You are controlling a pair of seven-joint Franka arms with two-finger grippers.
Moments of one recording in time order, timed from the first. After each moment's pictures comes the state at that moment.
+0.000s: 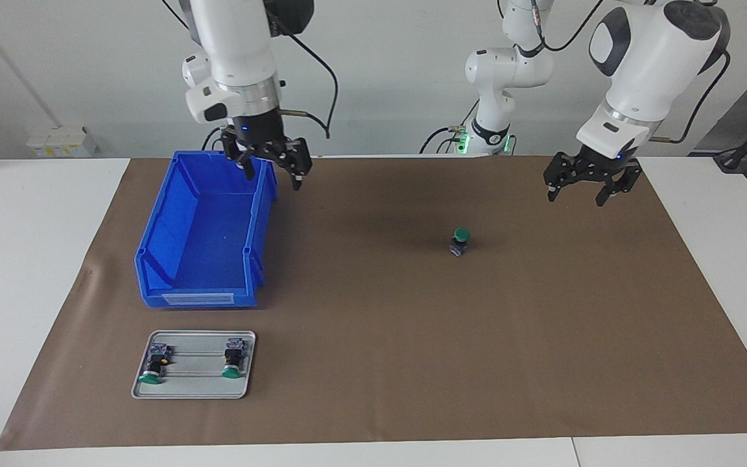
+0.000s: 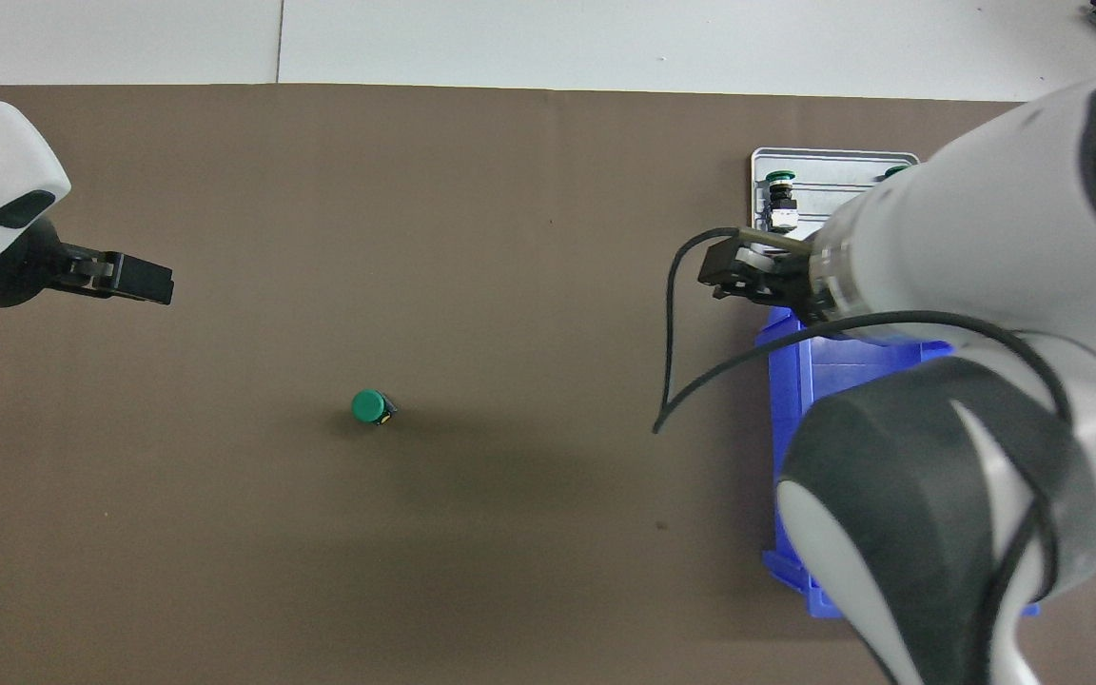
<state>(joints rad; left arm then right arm) -0.08 0.01 -0.04 -1.60 -0.03 1.66 0.07 0.50 0.11 -0.06 -1.53 -0.01 1.74 0.86</state>
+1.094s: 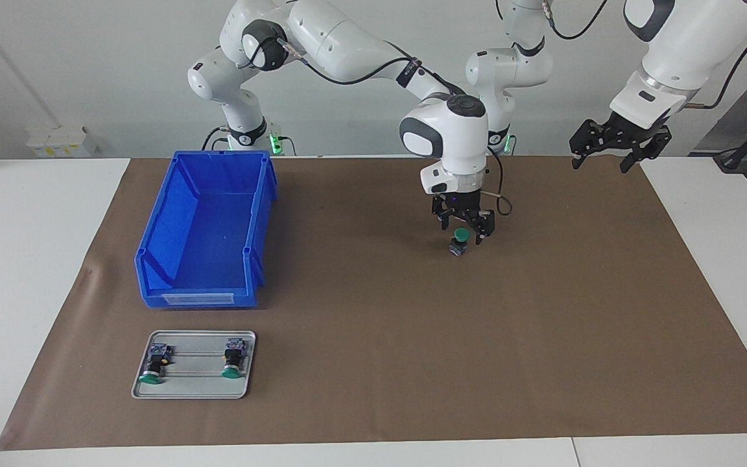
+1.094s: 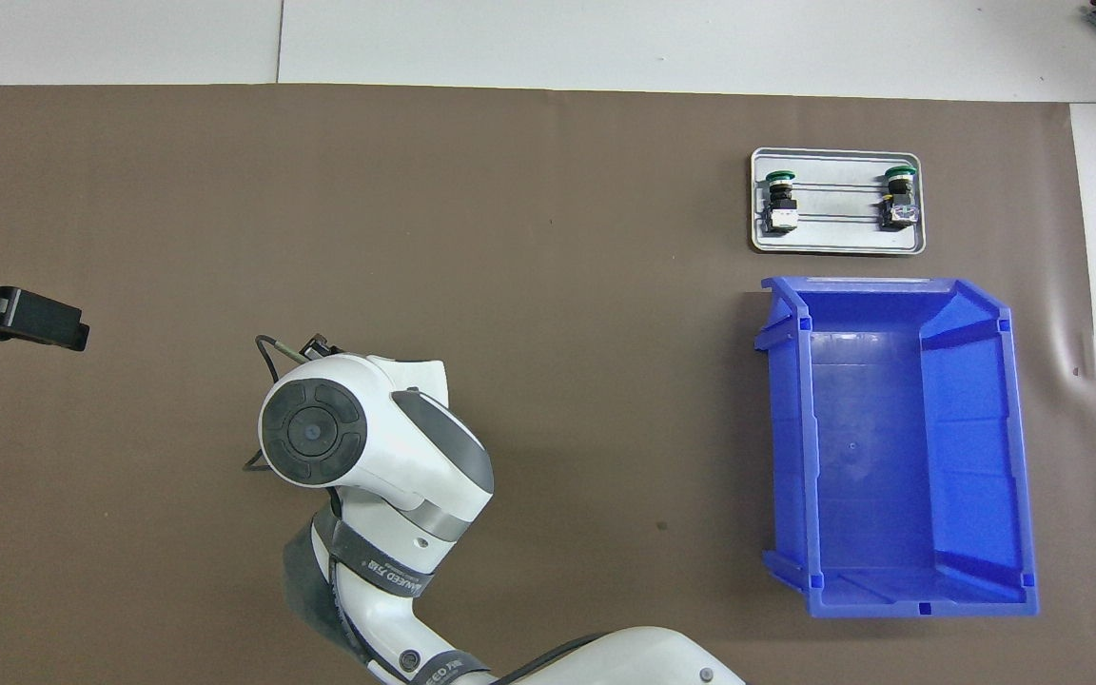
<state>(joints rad) -0.02 -0.02 -0.03 -1.57 -0.01 1.49 0.13 0.91 0.70 -0.06 -1.25 -0.01 2.19 1.60</state>
